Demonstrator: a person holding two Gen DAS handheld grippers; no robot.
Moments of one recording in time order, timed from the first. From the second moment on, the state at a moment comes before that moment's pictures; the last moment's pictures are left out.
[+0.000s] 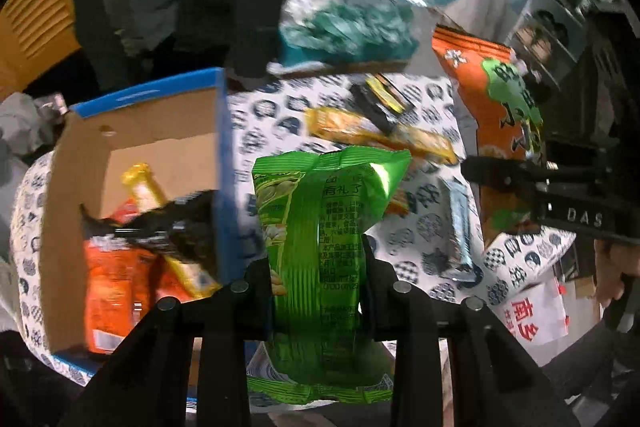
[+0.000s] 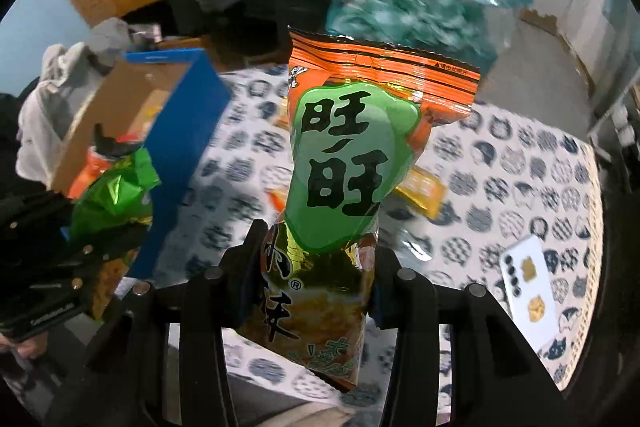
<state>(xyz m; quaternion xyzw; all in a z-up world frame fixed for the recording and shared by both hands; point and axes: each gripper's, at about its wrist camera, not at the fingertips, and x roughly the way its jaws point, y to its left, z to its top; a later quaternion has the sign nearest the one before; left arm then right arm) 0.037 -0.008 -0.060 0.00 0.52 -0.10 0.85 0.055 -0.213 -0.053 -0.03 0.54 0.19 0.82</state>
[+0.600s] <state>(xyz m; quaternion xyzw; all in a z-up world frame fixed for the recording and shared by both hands) 0.037 0.131 -0.047 -0.08 0.49 -0.01 0.87 0.077 -0.085 -0.042 -0.07 0.54 0.26 0.80</state>
